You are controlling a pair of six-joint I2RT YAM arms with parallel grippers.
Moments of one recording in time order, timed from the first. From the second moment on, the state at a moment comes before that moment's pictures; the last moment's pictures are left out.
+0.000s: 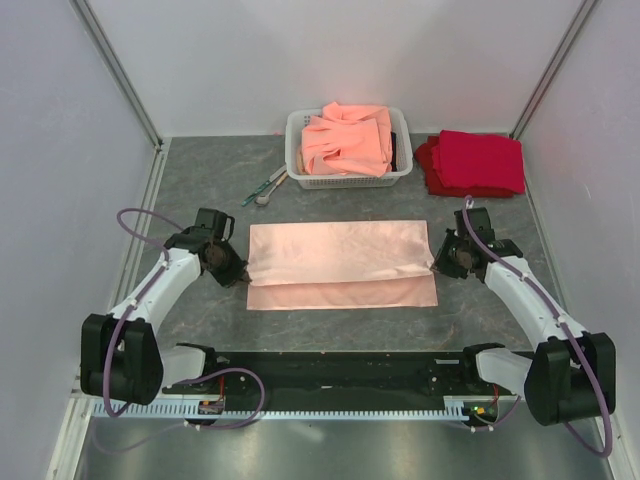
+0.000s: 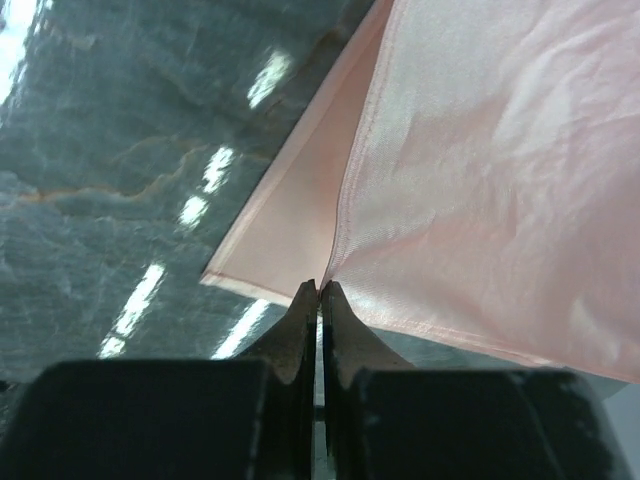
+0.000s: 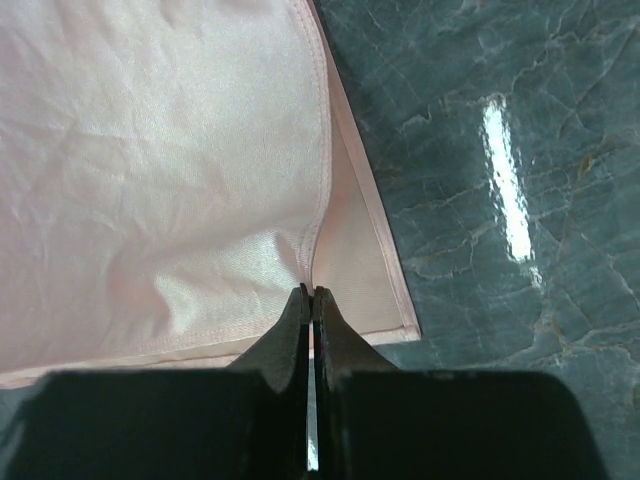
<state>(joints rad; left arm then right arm) -0.16 1.24 0.81 -0.75 0.08 -0.87 0.14 1.16 0.75 -0.60 -0.03 0.58</state>
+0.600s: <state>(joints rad) -0.16 1.34 0.71 -0.75 0.11 -0.89 0.14 1.25 0.63 -0.61 -0.03 0.61</state>
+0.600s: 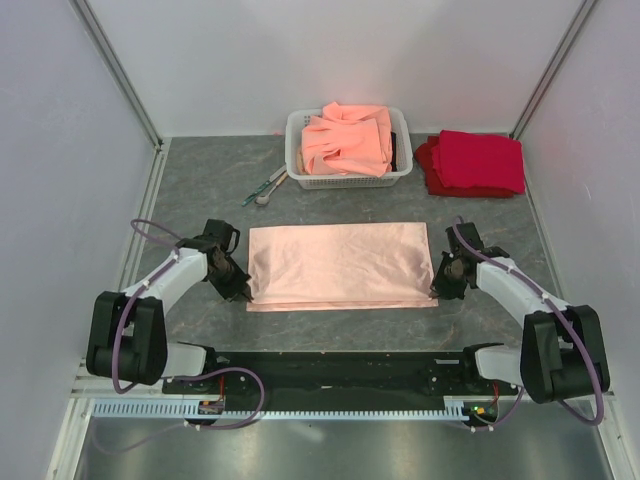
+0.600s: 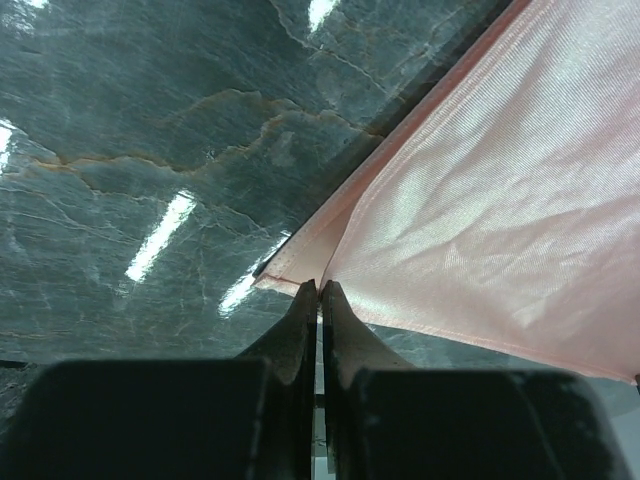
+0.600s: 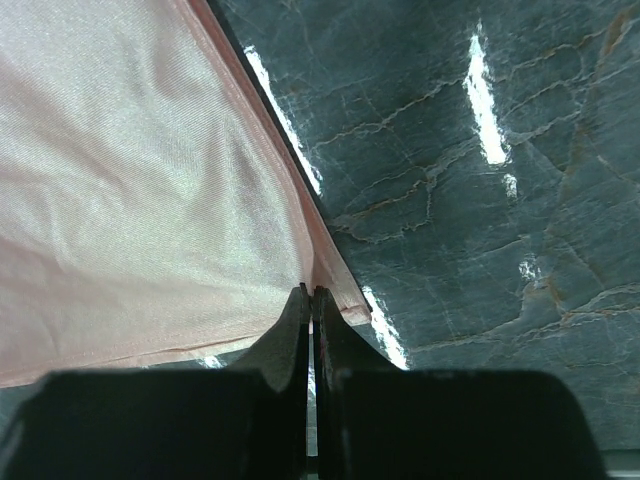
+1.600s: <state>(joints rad) -0.16 1.35 0.67 -0.75 0.14 -0.89 0.14 1.21 0.60 -0.68 0.00 0.66</state>
